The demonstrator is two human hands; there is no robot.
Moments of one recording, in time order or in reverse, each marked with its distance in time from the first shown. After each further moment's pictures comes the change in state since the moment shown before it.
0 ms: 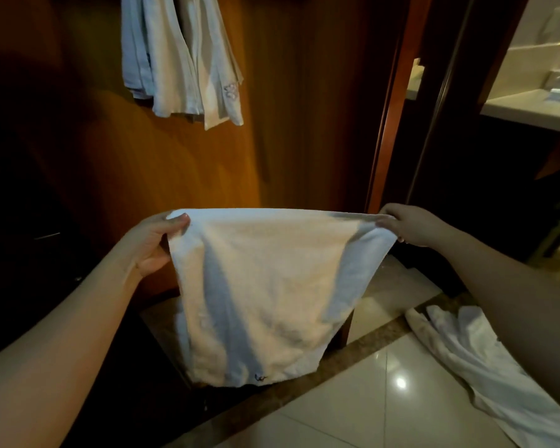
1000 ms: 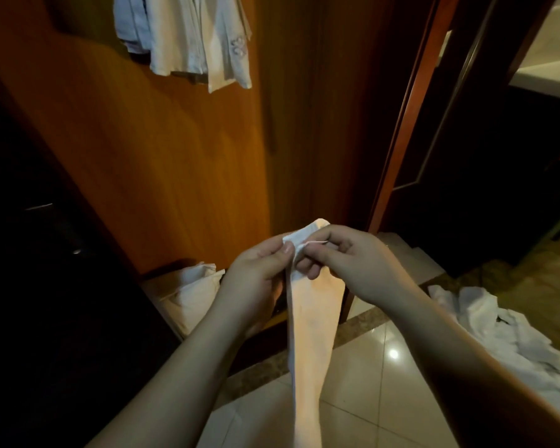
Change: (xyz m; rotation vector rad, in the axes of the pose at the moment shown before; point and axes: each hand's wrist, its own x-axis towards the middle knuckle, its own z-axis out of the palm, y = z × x) left_hand -0.086 -0.061 0.122 -0.018 -0.206 0.027; right_hand -0.110 -0.161 0.058 0.604 -0.074 -0.241
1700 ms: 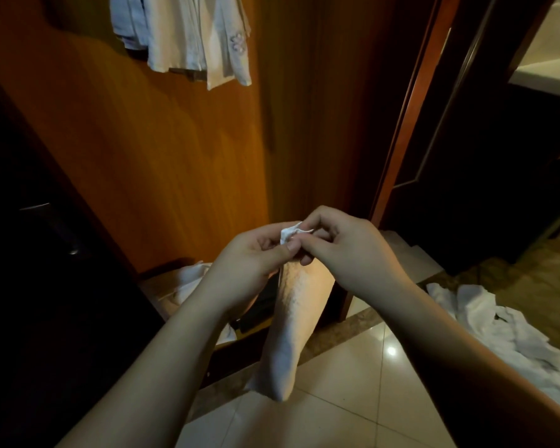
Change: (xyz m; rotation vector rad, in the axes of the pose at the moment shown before) left_hand 0.012 0.017 -0.021 0.194 -0.167 0.103; right_hand 0.012 -0.017 0.009 -0.205 0.112 -0.070
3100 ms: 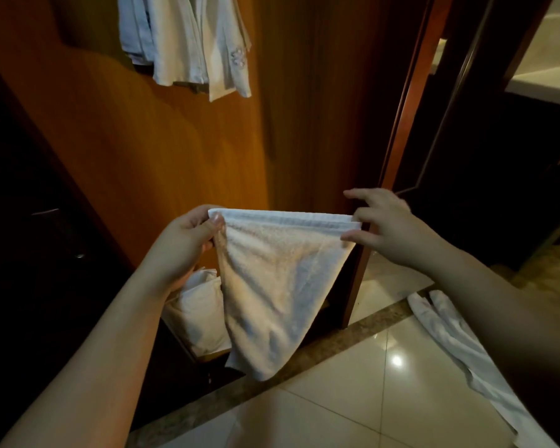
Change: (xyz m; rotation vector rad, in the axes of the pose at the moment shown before) left_hand 0.009 -0.003 -0.077 0.063 0.258 0.030; right_hand 0.024 0.075 -0.062 -0.606 -0.123 -0.067
